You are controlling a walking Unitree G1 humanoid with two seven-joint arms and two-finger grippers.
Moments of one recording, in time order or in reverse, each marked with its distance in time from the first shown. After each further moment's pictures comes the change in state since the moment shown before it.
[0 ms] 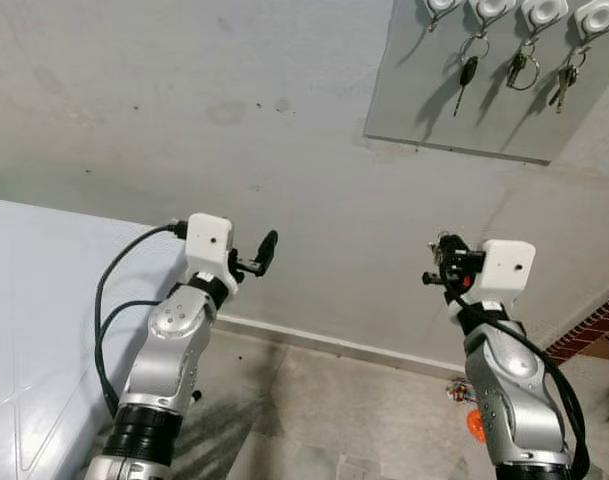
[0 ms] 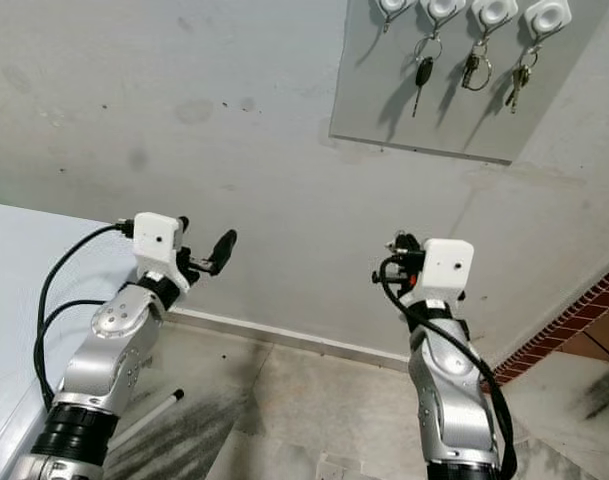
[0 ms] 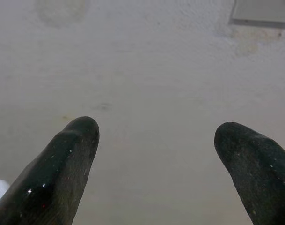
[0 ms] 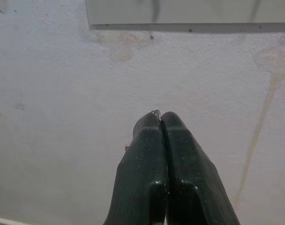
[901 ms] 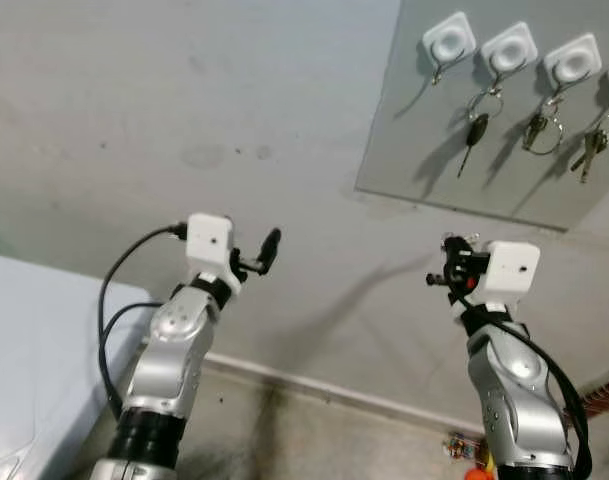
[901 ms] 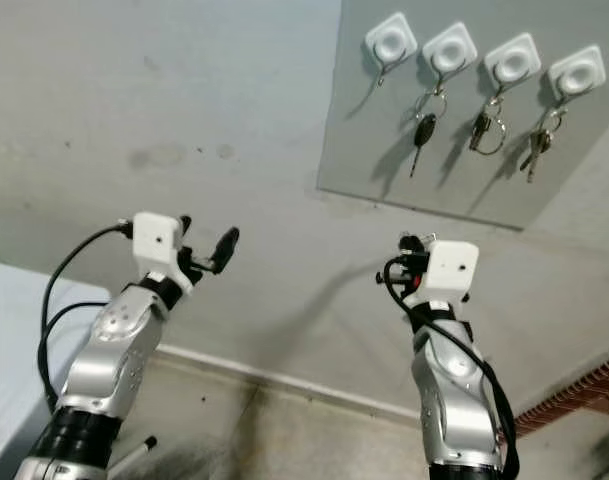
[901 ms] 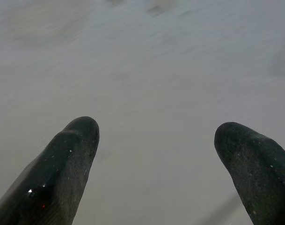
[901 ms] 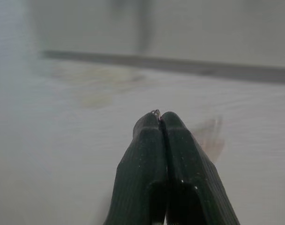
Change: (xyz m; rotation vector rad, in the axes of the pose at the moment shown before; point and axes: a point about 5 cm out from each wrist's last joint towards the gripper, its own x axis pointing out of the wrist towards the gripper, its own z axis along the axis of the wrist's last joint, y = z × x) left arm -0.003 -0.002 0.000 -0.027 -0.025 0.004; right arm 0.001 0.001 0.002 -0.002 -0.011 0.009
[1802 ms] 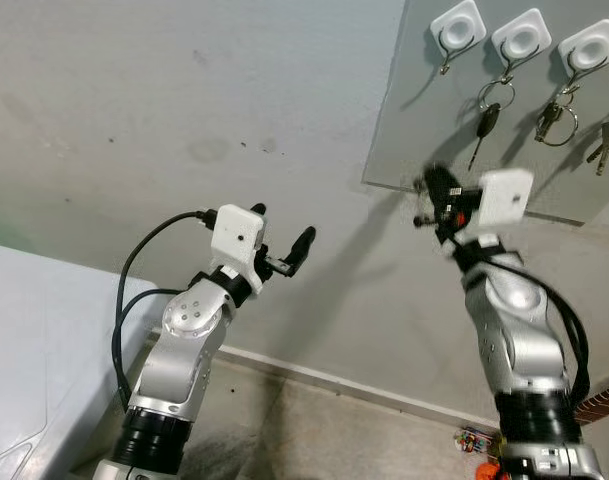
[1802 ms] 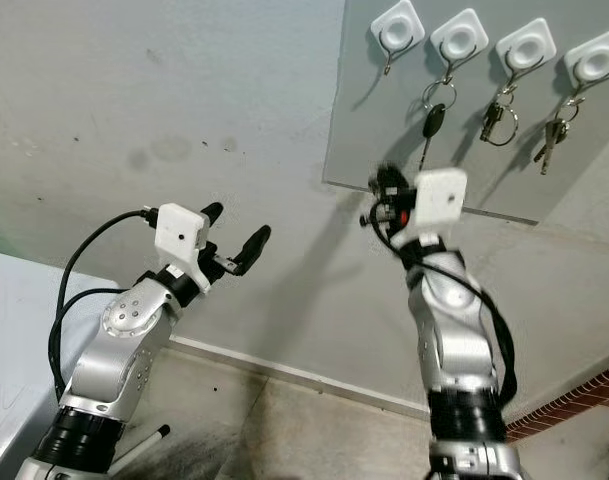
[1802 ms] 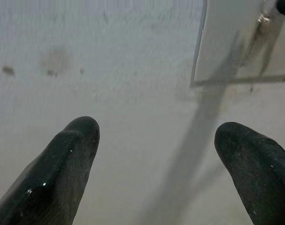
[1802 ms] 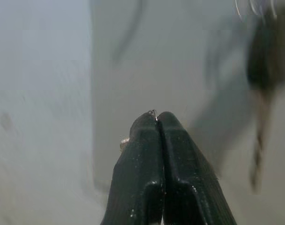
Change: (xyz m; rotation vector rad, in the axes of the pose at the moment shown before) left arm 0.005 -0.038 0.034 0.088 -0.104 -0.245; right arm 0.053 0.022 0.080 -0.059 -0.274 0.250
